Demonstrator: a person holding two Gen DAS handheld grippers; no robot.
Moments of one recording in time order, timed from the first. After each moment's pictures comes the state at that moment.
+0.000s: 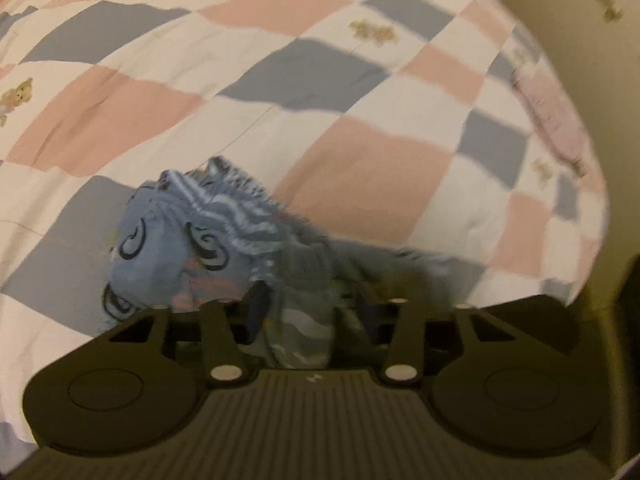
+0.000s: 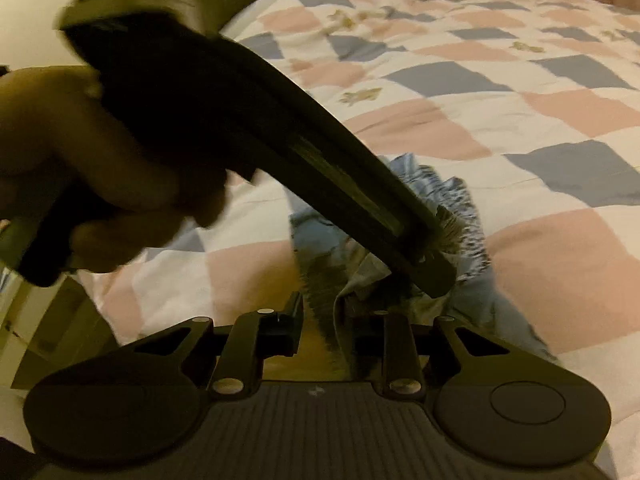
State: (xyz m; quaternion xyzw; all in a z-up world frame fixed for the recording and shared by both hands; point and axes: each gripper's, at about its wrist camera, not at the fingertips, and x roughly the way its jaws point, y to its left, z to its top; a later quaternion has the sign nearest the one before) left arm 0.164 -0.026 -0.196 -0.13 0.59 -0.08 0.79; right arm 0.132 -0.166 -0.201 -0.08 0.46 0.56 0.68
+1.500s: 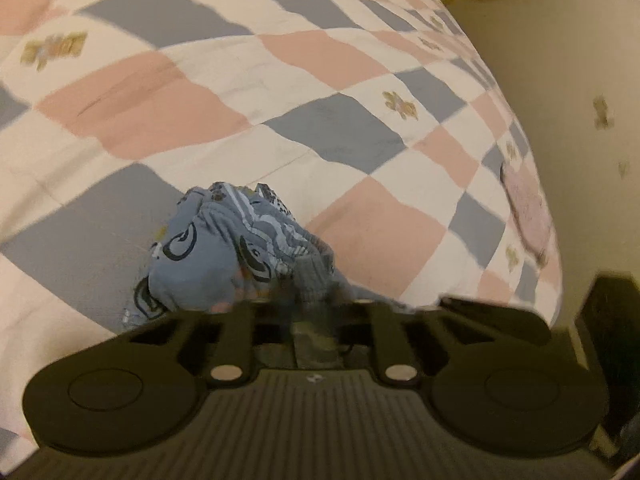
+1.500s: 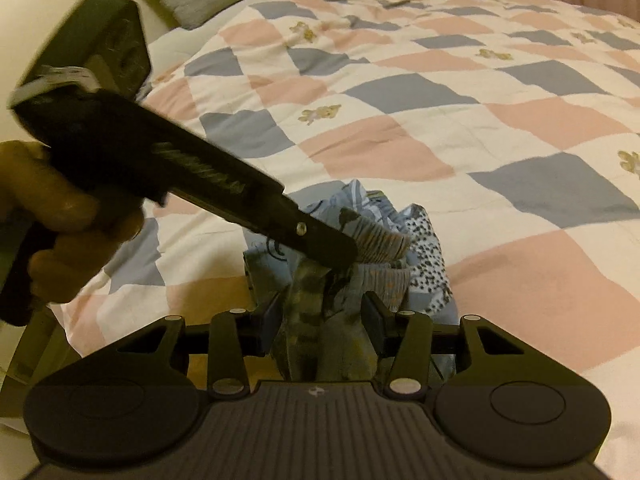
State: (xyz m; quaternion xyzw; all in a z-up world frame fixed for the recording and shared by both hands) left arm 0.148 0.046 -0.201 -0.29 0.52 -0.06 0.80; right arm 0.157 -0.154 -0.195 -0.08 0.46 0.51 0.72
